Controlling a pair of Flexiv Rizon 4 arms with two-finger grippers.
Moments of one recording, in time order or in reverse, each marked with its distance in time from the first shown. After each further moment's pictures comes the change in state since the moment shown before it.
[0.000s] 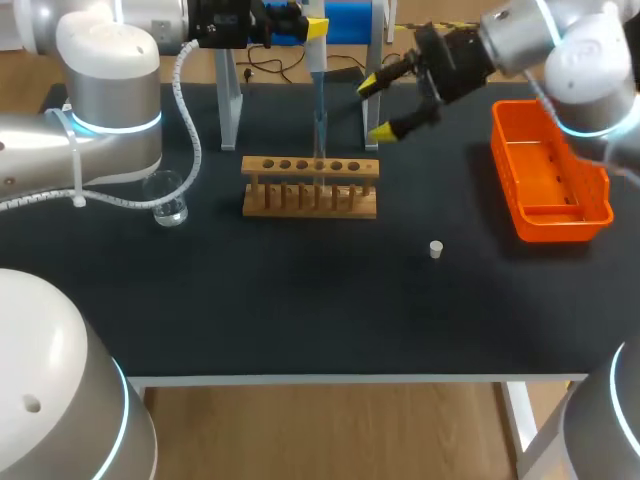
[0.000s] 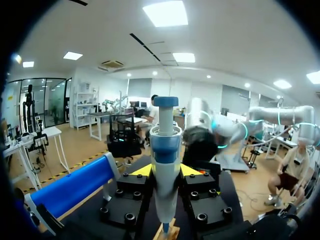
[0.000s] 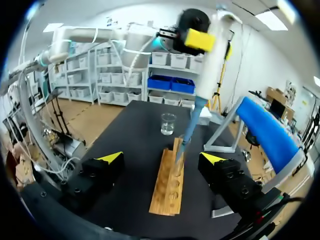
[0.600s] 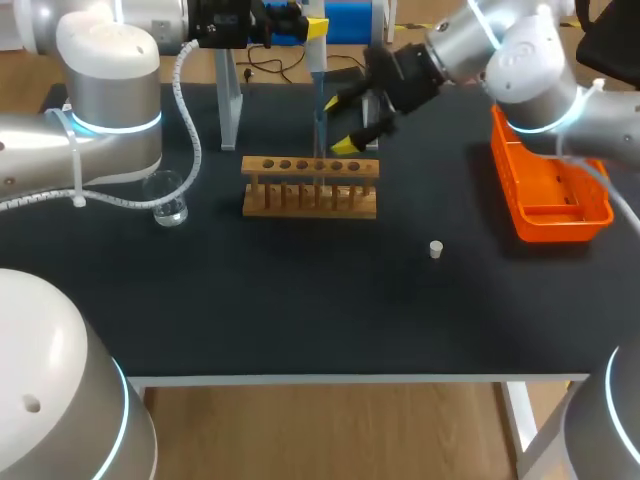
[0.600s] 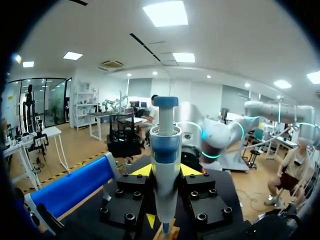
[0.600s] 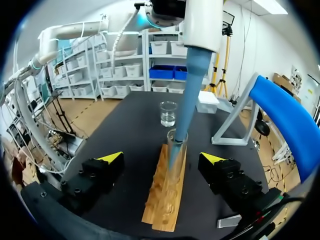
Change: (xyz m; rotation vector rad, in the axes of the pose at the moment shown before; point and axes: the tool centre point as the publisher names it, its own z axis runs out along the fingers) left arm 0.000 0.000 0.000 0.000 0.000 0.000; right arm -0.023 -0.018 0.064 0.097 0.061 0.037
